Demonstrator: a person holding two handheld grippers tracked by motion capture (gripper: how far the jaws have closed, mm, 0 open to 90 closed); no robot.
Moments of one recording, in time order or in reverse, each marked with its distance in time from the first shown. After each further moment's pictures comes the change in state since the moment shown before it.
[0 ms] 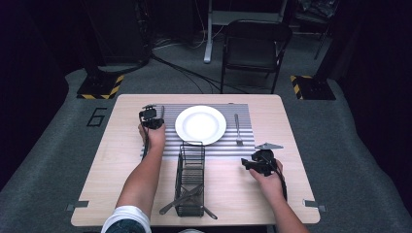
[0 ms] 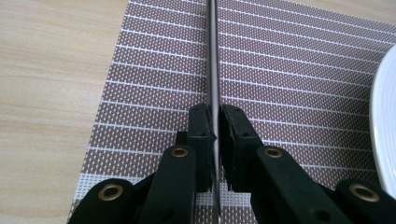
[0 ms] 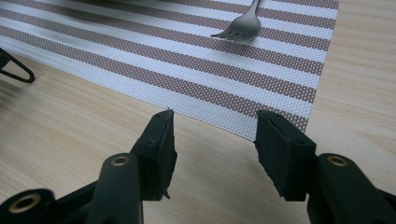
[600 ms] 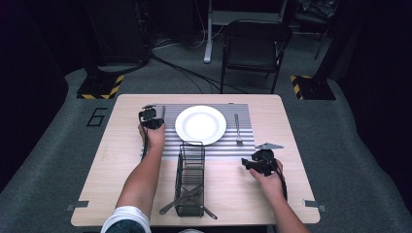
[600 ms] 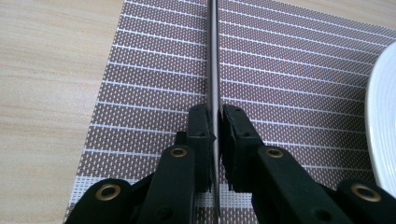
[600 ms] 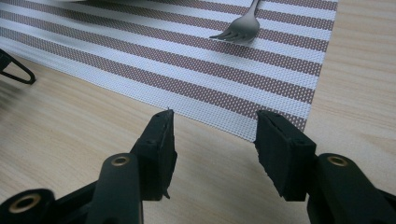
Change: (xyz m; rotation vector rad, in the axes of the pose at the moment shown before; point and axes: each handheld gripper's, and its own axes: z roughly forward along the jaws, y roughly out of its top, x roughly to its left) left arm 0.003 0.000 0.001 -0.002 -0.030 -0.010; right arm -0.001 0.000 0.000 -0.006 0.001 0.000
